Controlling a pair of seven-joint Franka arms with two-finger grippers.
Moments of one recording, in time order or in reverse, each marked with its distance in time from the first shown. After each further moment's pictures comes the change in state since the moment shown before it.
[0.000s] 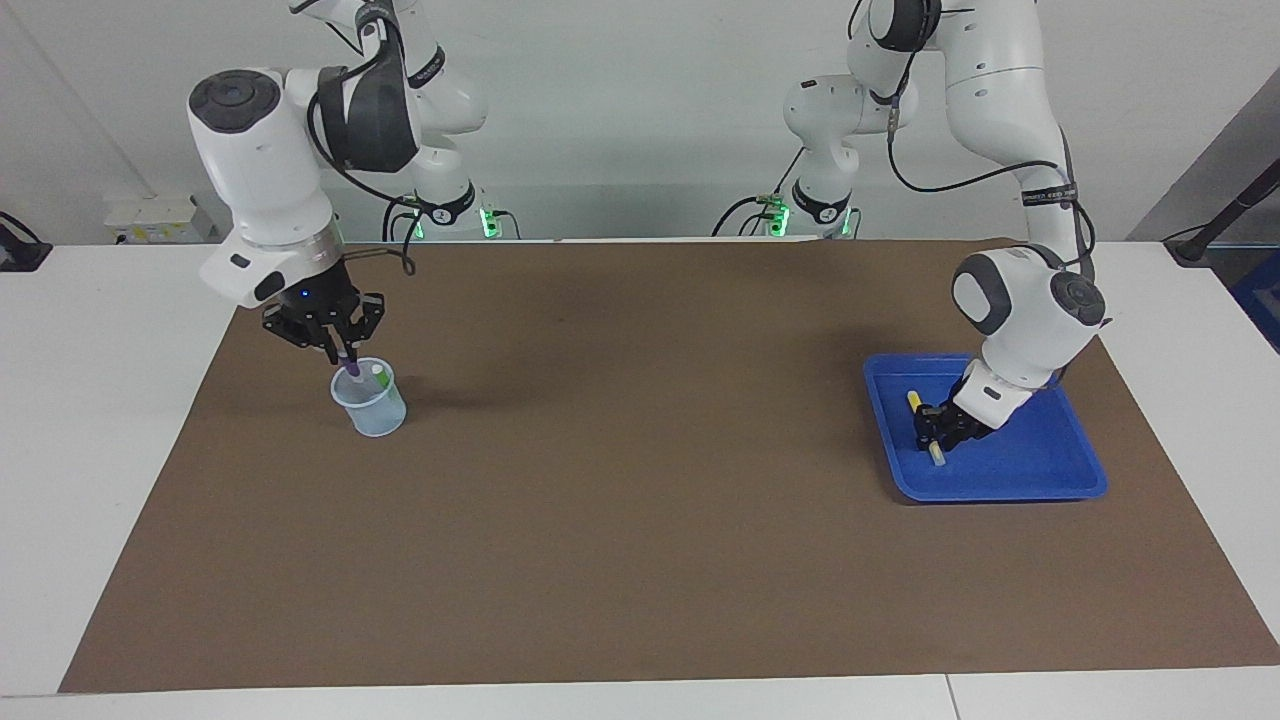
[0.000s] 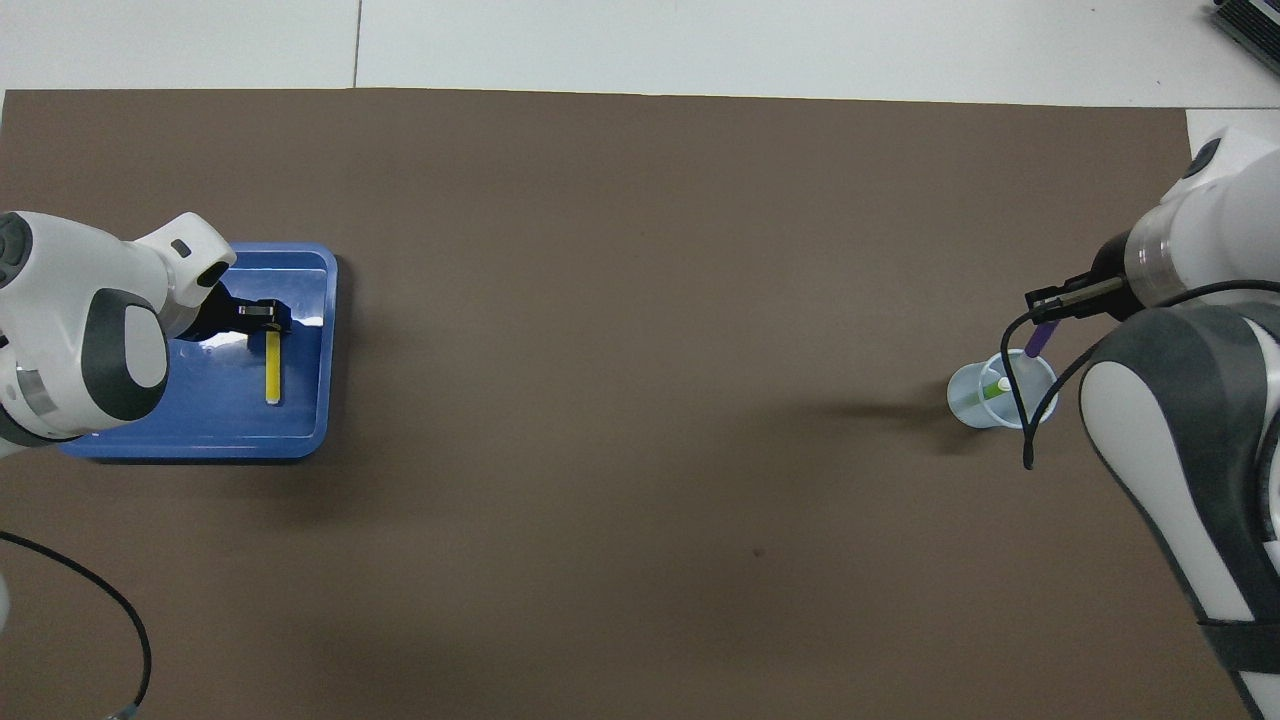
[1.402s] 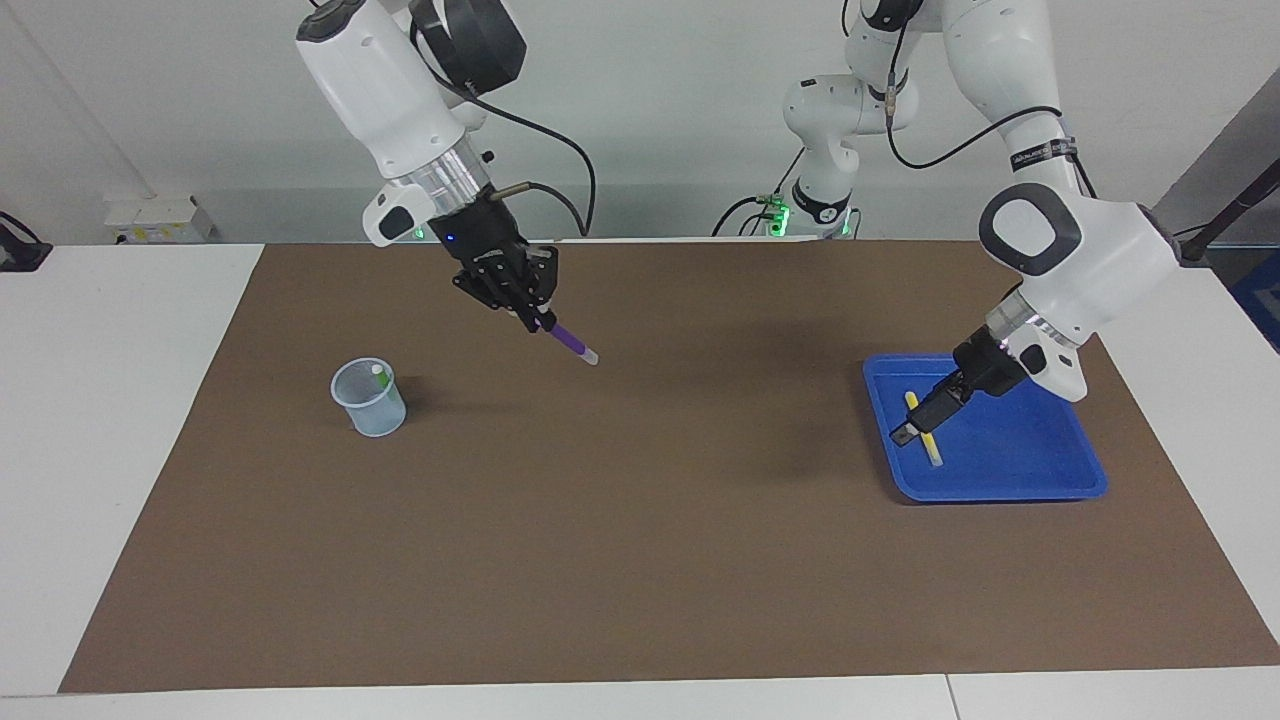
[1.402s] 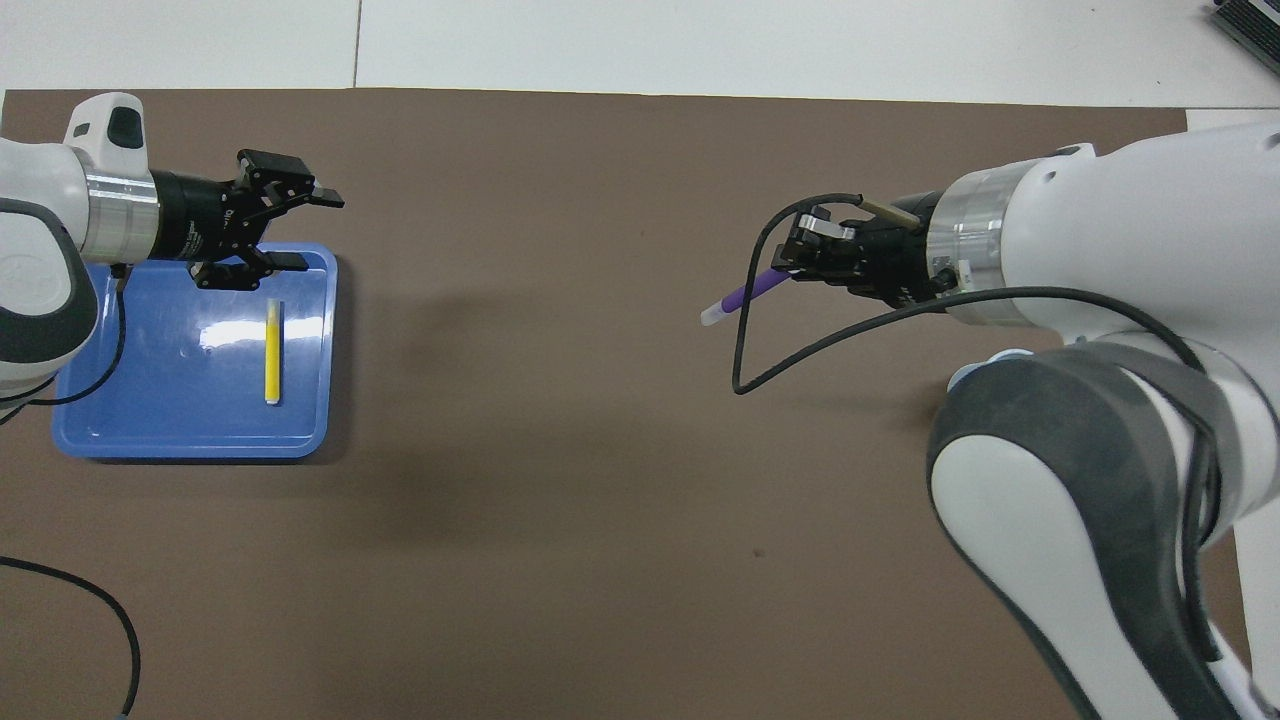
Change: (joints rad) left arm -0.061 -0.106 -0.031 0.226 -0.498 -0.238 -0.665; right arm 0.035 0.018 0.227 0.041 0.456 0.264 0.714
